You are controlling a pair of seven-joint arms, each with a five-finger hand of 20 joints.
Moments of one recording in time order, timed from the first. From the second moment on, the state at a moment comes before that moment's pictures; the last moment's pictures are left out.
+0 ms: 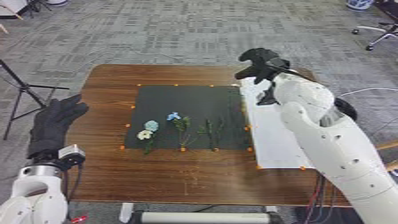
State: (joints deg) left arm 117.2 -66.6 -105.4 -110.4 57.9 6.2 11.4; right arm -64.5 -59.3 63.3 -93.1 -132.8 -13.4 15.0
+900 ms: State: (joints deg) left arm 118.1 -67.6 -106.0 -110.5 58.1 5.3 11.5; right arm -79.4 -55.4 69.6 -87.6 -137.7 -1.4 17.2
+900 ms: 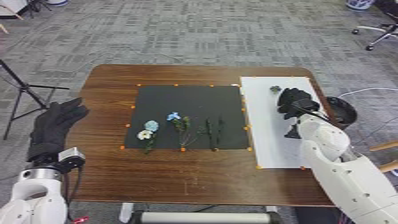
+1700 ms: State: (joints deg) left arm 118.6 -67.6 -106.5 -110.9 58.0 5.4 11.6; right arm -56.4 -57.1 47.1 -94.6 -127.6 0.5 13.6
